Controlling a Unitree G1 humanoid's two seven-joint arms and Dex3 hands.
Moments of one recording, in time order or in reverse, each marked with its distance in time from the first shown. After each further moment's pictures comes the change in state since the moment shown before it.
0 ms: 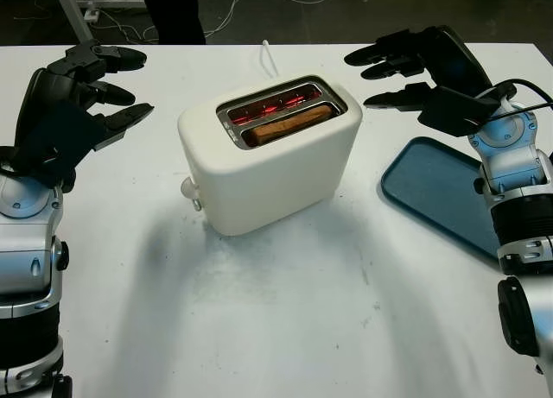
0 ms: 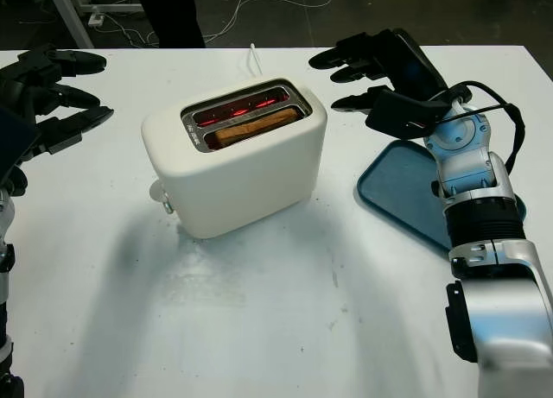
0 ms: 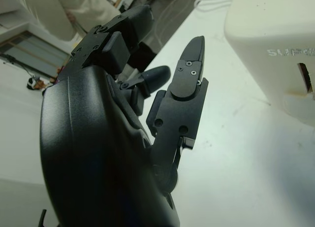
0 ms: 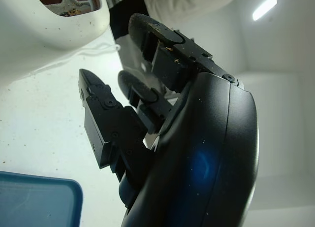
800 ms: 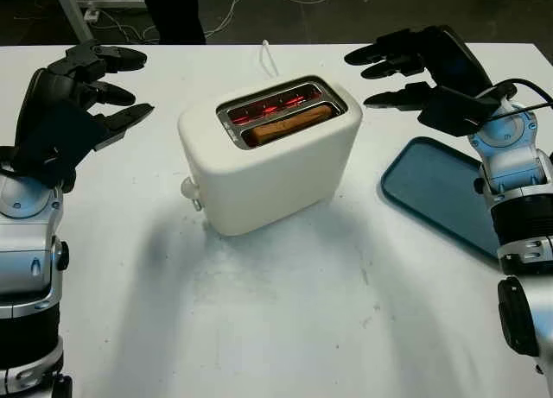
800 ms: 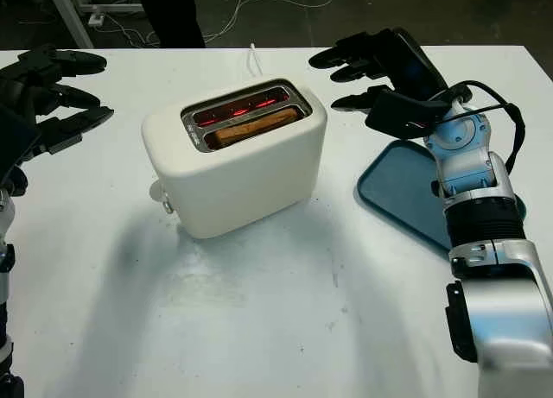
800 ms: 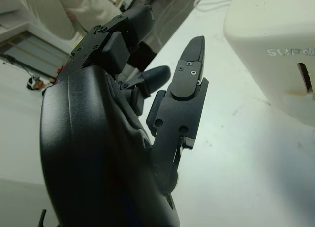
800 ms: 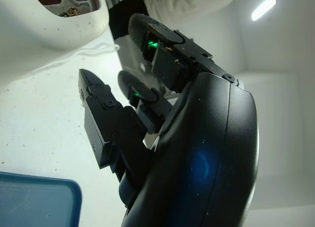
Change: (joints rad) left arm 0.000 0.000 -0.001 0.000 0.001 0.001 0.000; right arm 0.000 0.000 0.000 -0.003 -0.003 0.000 -0.004
